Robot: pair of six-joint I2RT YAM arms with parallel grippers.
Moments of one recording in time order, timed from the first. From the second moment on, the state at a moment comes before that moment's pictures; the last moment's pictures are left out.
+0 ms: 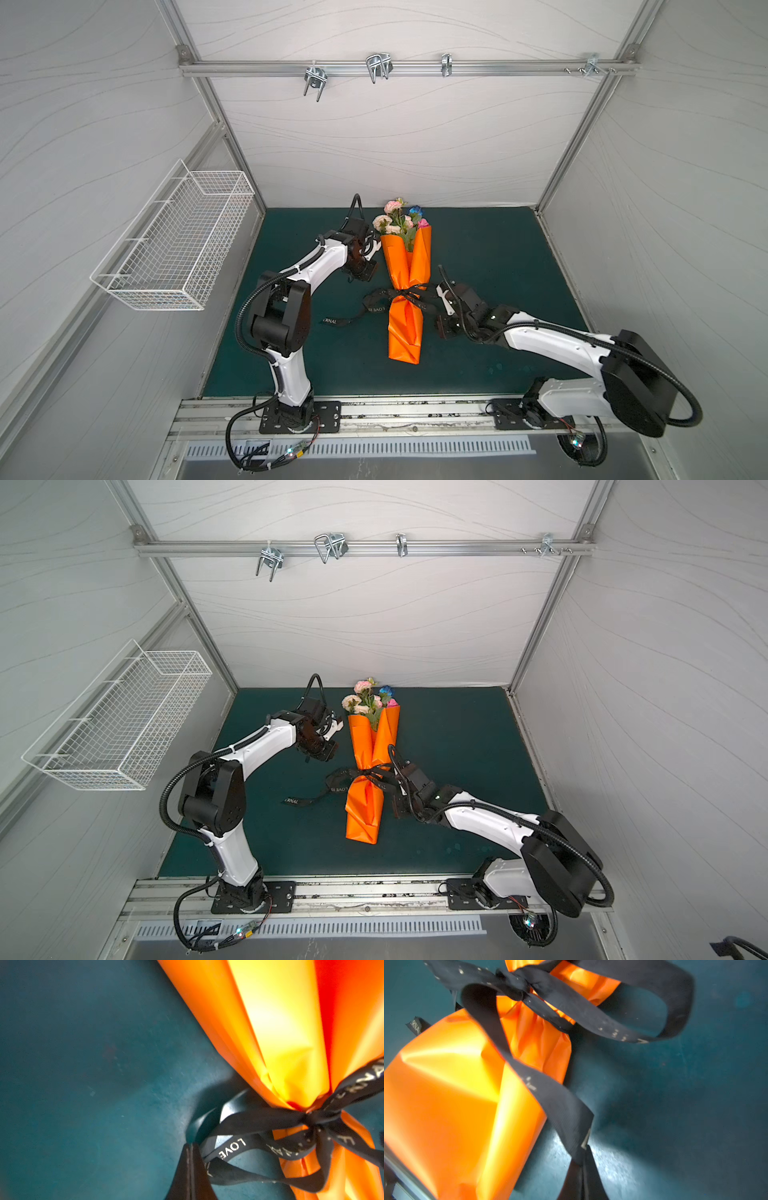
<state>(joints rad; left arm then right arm) -0.32 1.84 1.42 -0.83 0.17 0.12 0.84 1.28 0.66 -0.34 0.00 0.48</state>
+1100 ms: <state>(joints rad) -0.29 1.09 0.85 -0.51 -0.26 -0.25 0.61 0.84 0.71 -0.57 0.28 0.43</state>
